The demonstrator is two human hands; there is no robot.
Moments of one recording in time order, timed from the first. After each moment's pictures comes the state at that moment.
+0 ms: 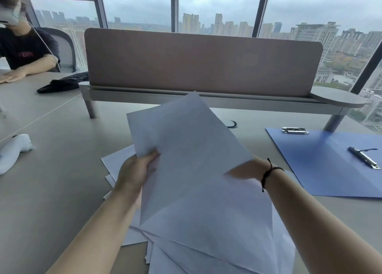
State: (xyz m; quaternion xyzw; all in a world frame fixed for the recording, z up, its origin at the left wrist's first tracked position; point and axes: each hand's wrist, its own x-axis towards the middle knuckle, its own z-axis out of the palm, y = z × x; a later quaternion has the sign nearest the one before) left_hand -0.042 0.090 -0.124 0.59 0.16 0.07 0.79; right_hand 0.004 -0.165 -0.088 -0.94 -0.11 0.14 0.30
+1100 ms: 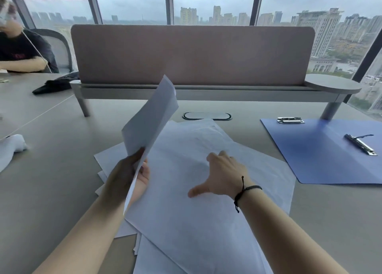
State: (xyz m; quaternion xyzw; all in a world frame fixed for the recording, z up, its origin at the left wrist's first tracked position) left_hand -0.042 0.089 -0.136 0.46 0.17 -0.03 0.87; right_hand -0.042 -0.141 -0.105 -0.99 -0.05 0.10 0.11
